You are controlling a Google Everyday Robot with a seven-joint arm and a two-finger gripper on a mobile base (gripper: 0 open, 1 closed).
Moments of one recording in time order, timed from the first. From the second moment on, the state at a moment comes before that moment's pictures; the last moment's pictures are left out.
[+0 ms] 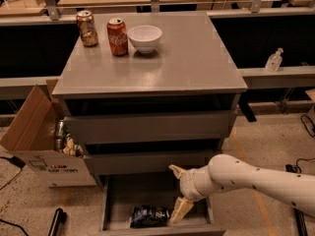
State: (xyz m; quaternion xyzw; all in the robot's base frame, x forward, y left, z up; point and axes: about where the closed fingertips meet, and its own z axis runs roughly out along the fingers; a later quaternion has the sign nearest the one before) arm 0.471 -0.055 0.494 -0.67 0.66 0.18 0.28
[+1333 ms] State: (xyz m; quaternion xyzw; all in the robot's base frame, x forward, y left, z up) arm 0.497 0.011 0.350 -0.69 0.64 0.22 0.26
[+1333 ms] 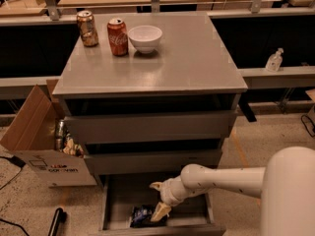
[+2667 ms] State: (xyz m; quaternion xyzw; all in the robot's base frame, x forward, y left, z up) arm 0.506 0.020 0.223 -0.67 0.66 0.26 0.22
